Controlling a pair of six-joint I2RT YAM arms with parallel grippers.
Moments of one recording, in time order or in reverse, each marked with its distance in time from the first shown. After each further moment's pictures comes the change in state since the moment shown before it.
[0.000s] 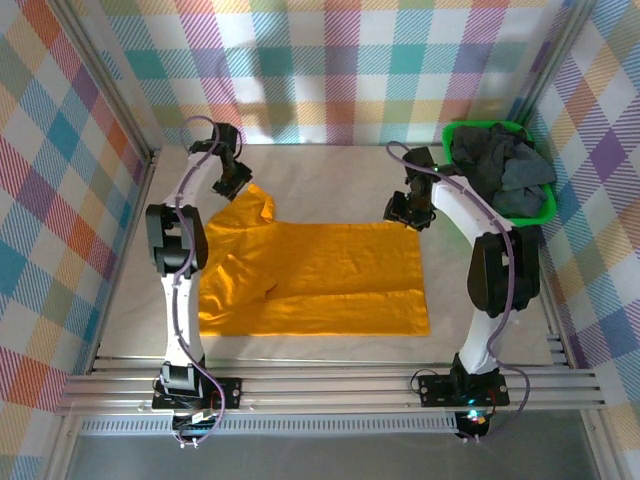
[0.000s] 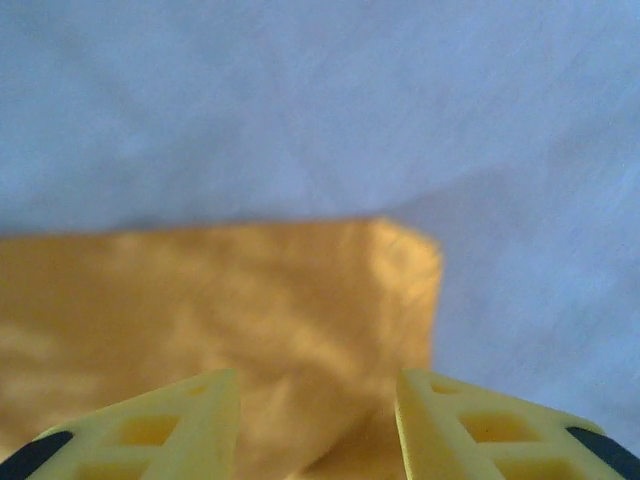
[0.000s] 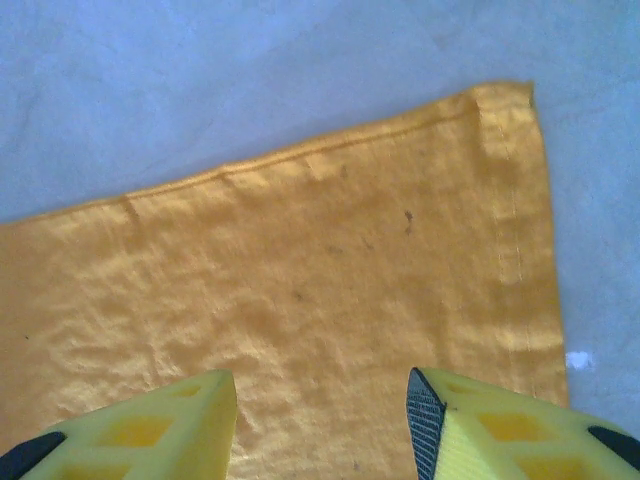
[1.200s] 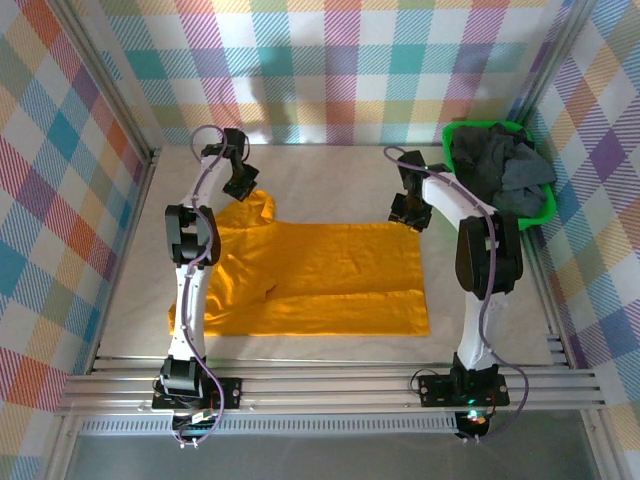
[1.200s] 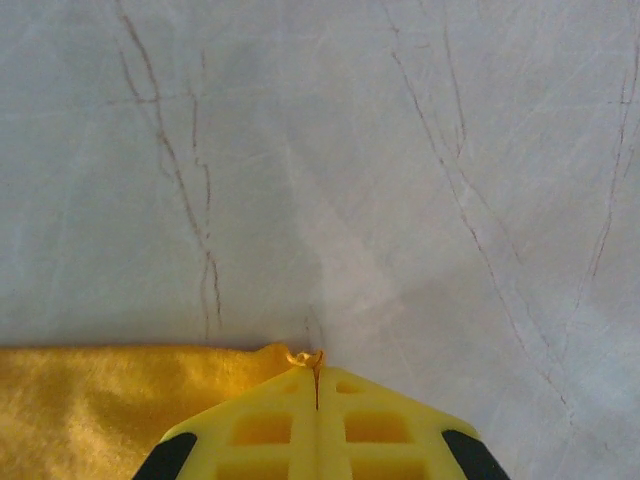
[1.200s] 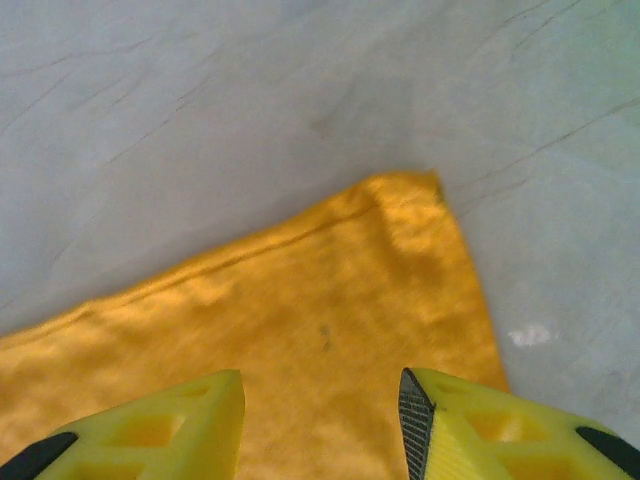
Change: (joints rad) left arm -0.002 0.245 0.265 -0.063 0.073 -0.095; right arm -0.030 0.183 0.076 0.005 0.163 0.109
